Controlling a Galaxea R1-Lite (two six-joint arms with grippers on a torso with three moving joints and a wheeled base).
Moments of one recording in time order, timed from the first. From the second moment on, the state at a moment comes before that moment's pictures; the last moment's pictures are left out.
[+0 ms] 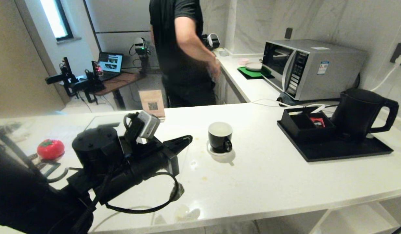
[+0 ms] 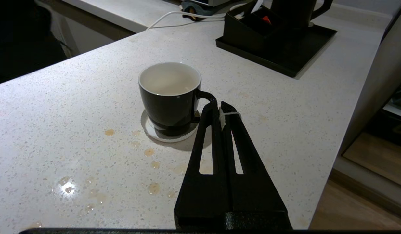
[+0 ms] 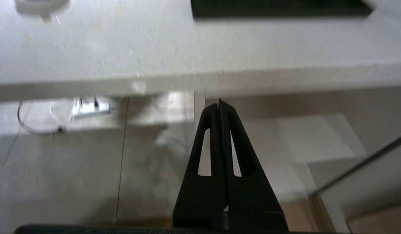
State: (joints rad) left arm -0.54 1.84 -0.45 -1.37 -0.26 -0.07; right arm 0.00 0.15 0.00 0.00 -0.03 -0.04
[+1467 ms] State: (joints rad) left arm -0.53 2.01 -0.89 -1.36 -0.23 -0.09; right arm 0.00 0.00 0.00 0.00 -0.04 0.03
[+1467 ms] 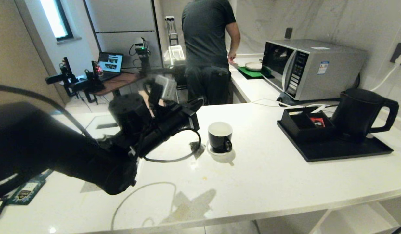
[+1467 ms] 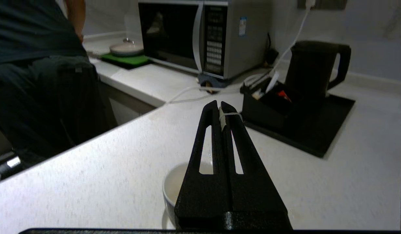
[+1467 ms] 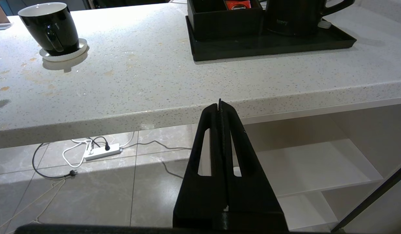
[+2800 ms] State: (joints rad) left arm -0.53 2.27 -1.34 -1.19 -0.24 -0.09; right arm 0.00 0.00 0.00 0.00 -0.04 0.03
